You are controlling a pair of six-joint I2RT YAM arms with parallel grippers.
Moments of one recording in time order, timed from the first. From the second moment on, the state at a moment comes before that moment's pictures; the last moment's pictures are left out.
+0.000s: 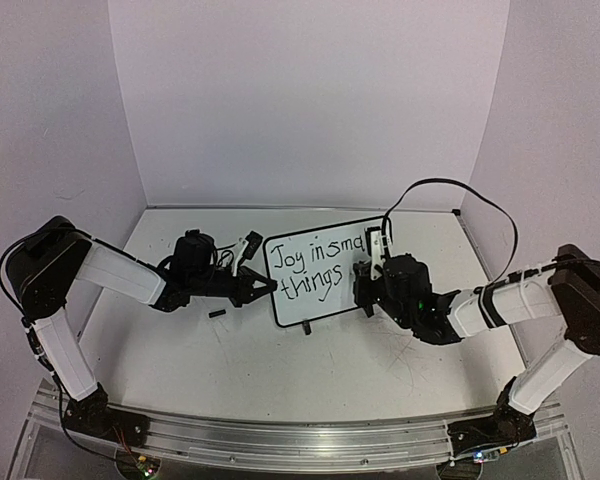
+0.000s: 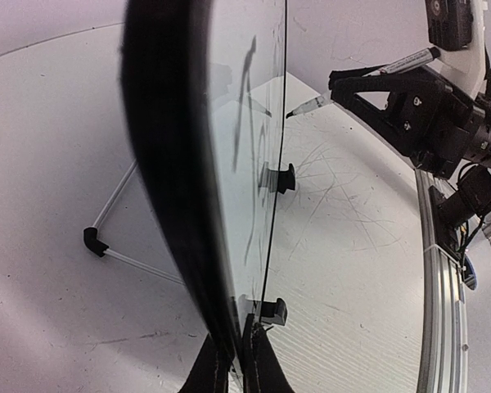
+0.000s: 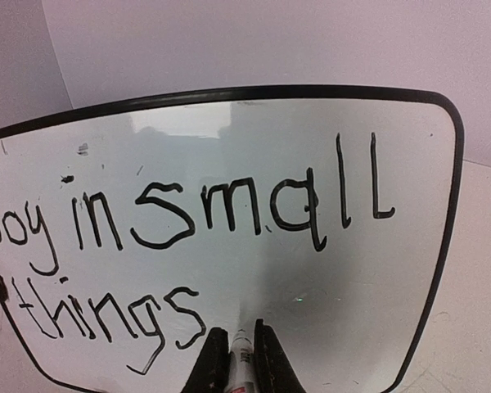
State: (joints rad) left arm -0.64 1.75 0.78 0.56 0.58 -0.18; right arm 0.87 1.58 0.68 0.58 0.49 0.22
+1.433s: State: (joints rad) left arm -0.62 1.75 0.79 0.51 0.51 -0.19; right arm 0.89 1.18 0.62 0.32 0.39 0.28
